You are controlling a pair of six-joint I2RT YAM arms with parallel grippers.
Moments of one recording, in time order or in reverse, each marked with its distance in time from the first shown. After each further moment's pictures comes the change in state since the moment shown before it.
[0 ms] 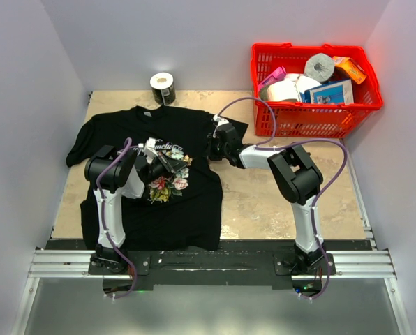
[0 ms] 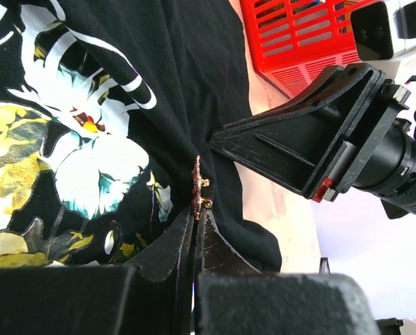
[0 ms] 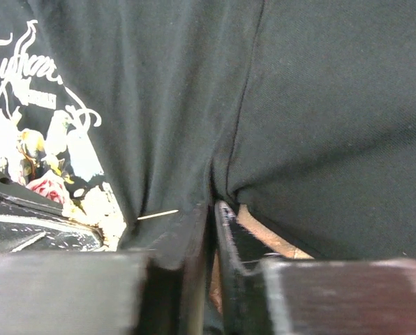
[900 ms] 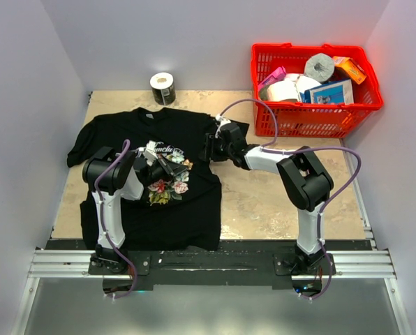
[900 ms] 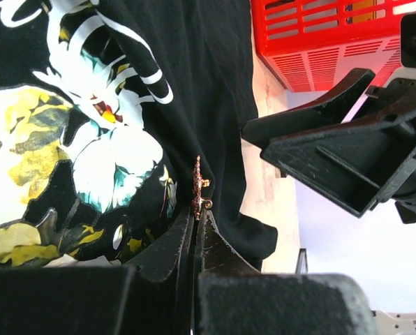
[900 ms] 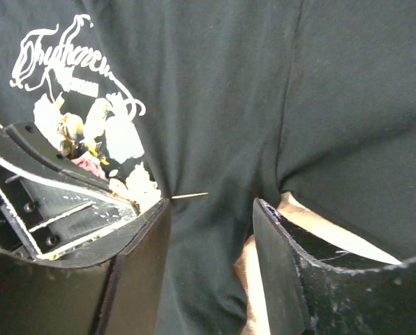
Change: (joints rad) left arm -0.001 -0.038 -0.037 -0.055 0.024 -0.064; right arm 0.002 -0.120 -0.072 -0.035 -0.044 0.005
